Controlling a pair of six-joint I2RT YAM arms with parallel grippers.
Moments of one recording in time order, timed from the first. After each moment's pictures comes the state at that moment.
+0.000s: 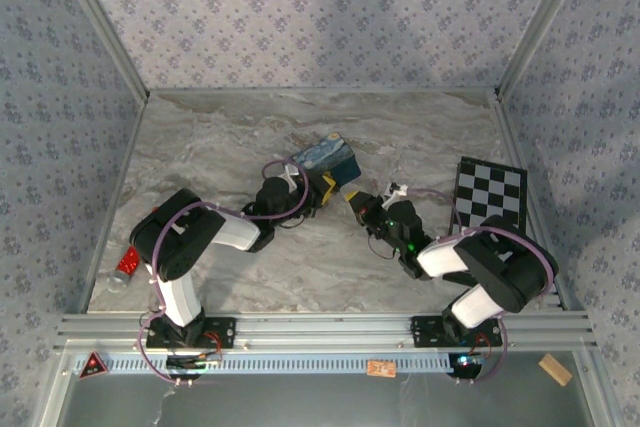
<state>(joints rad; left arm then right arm) -0.73 1.79 0.64 0.96 0.21 -1.57 0.65 1.53 0.29 1.05 -0.03 1.40</state>
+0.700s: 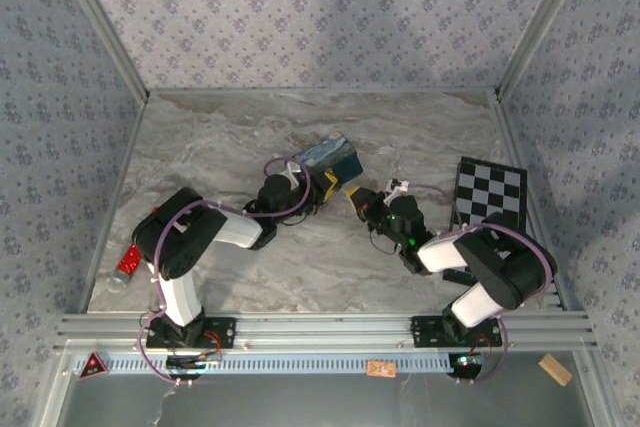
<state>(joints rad) -0.73 1.80 0.67 0.96 0.21 -1.57 0.61 1.54 0.32 1.03 -0.09 1.43</state>
